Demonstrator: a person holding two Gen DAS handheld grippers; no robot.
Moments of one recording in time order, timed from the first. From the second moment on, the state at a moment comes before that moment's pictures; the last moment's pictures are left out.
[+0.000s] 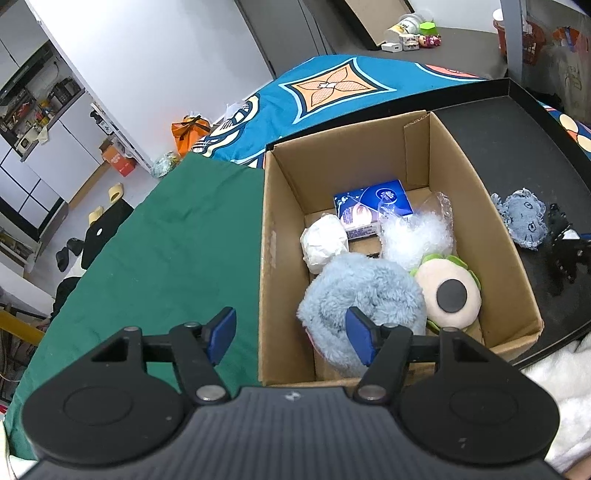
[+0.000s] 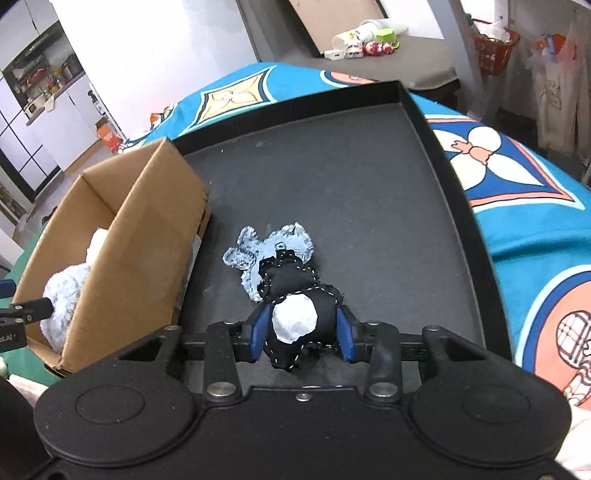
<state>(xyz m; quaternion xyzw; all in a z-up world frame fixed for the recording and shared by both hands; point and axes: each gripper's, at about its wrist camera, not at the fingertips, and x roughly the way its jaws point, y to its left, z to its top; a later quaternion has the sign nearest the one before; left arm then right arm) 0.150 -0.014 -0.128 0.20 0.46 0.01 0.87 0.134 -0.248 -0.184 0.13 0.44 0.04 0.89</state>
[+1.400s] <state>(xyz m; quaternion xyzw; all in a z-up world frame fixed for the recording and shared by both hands) 0.146 0.016 -0.117 0.11 0.45 0.02 0.88 0.136 -0.226 -0.108 0.12 0.37 0.05 0.92</state>
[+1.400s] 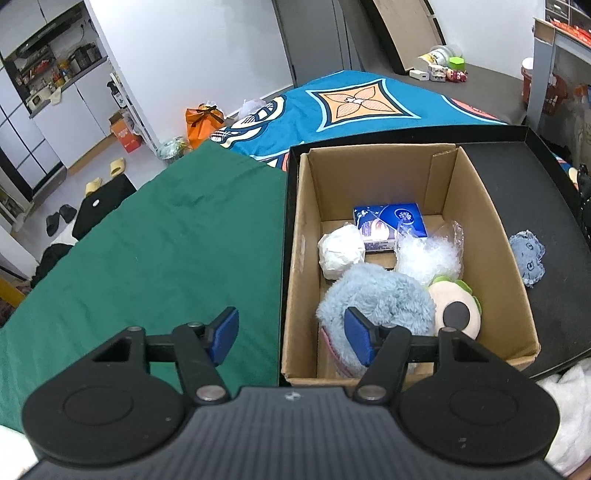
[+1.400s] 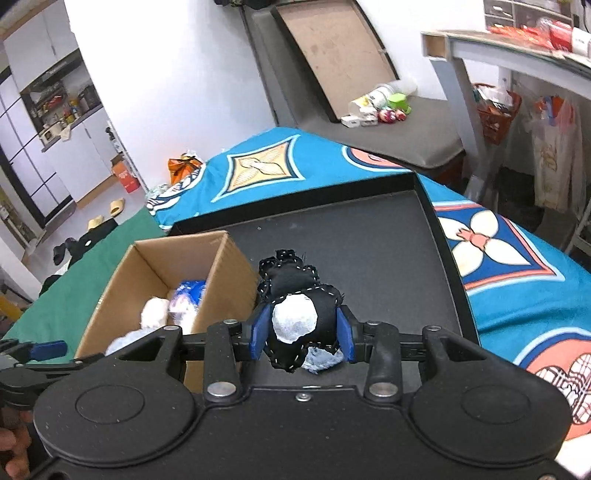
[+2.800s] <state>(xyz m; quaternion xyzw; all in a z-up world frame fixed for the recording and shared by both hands) 0.160 0.062 -0.133 -0.04 0.48 -0.01 0.88 0.182 -0.132 -0.070 -0.01 0.40 0.09 0.91</state>
